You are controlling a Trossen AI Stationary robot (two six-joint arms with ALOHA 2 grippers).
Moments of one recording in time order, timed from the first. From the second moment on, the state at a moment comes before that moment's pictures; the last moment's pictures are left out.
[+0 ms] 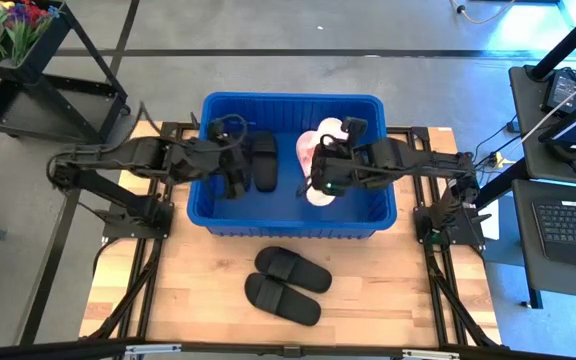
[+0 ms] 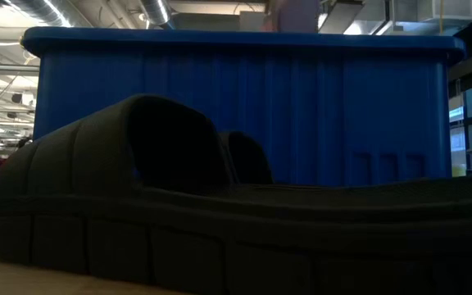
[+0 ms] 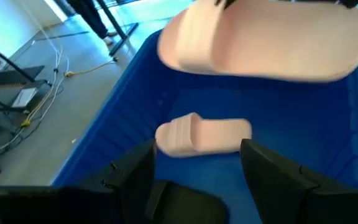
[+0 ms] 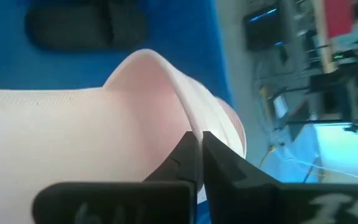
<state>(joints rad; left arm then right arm) -0.06 1.22 1.46 -0.81 -0.57 0.03 0.08 1.83 2.17 -1.56 0.84 0.05</state>
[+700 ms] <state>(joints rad) 0.03 0.90 1.06 -0.75 -0.59 -0.04 -0.28 1.52 1.39 -0.87 0.49 -0.45</state>
